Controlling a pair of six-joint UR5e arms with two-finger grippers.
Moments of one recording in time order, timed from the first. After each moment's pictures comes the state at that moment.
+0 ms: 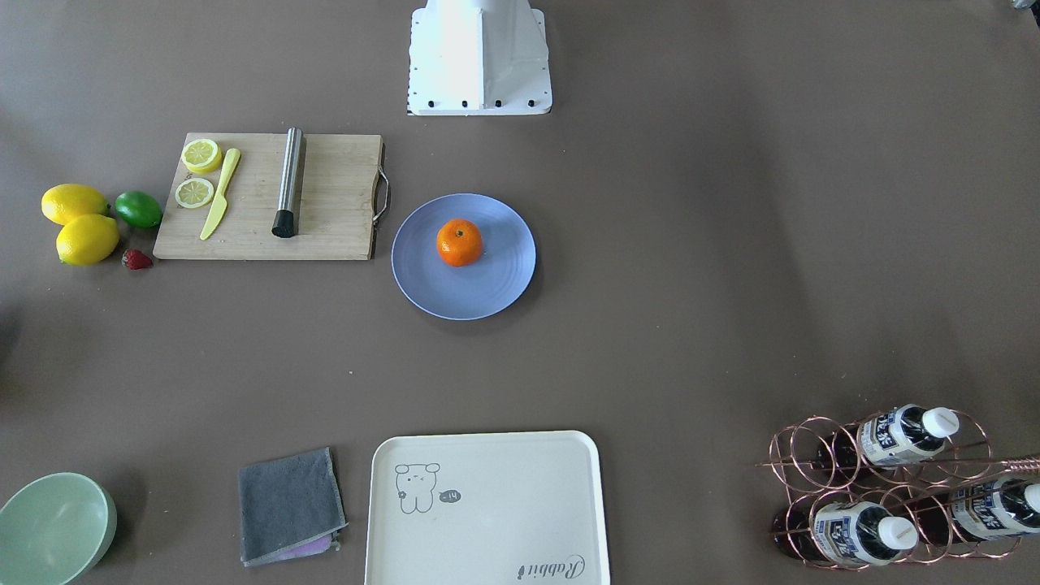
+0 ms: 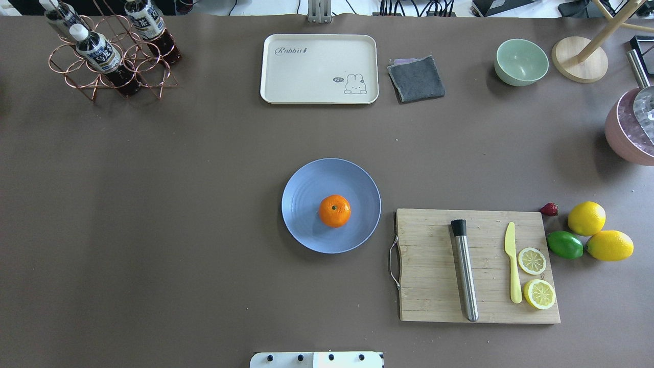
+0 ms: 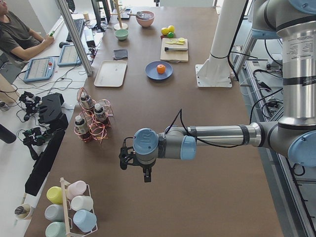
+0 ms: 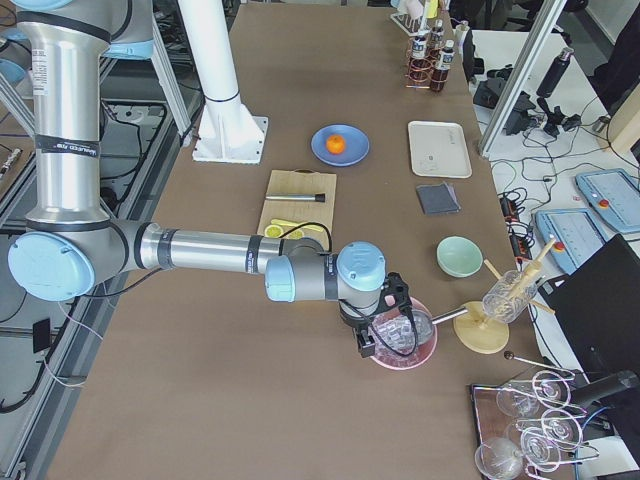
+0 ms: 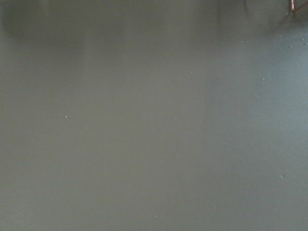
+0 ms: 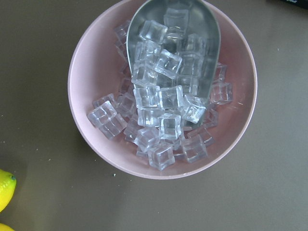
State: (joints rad) left arm -1.64 -1.44 -1.65 -1.66 -2.45 -0.10; right arm 1.59 -1.64 1.60 -1.45 2.35 -0.26
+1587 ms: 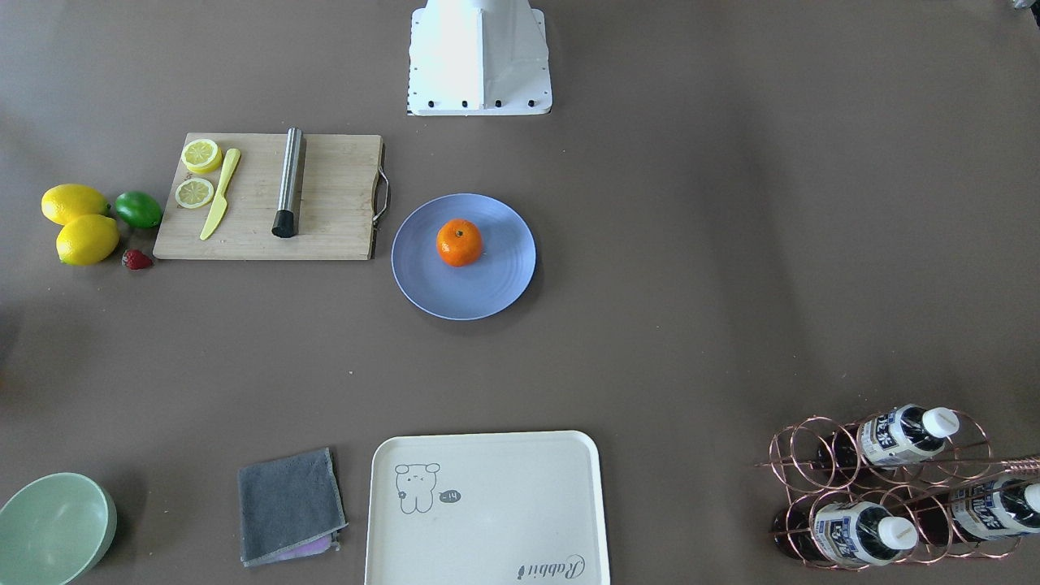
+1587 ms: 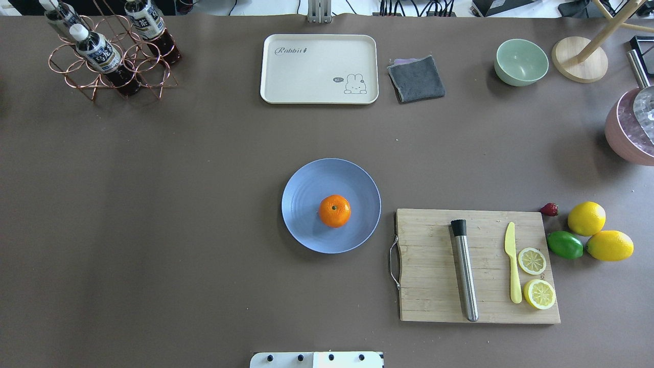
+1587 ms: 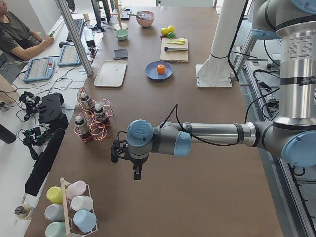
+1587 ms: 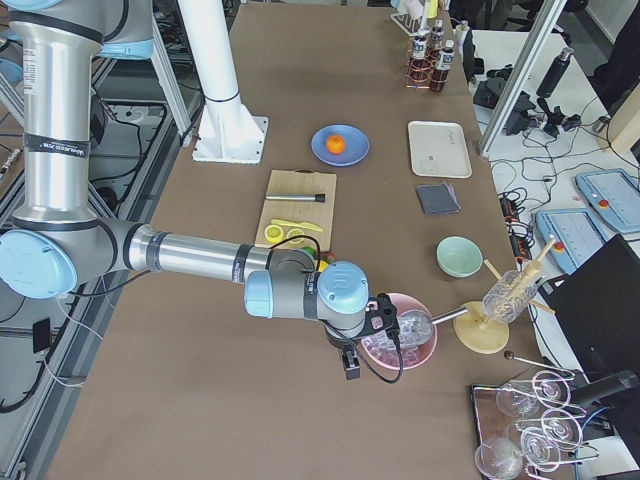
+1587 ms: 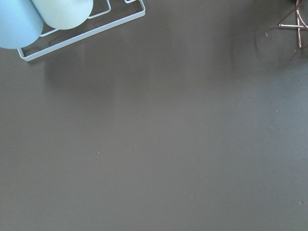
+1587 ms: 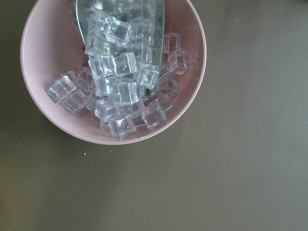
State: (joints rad) left arm -1.64 -1.49 -1.66 -1.70 -2.41 -0.08; right arm 1.64 -1.68 1.58 -1.44 2.34 -0.27
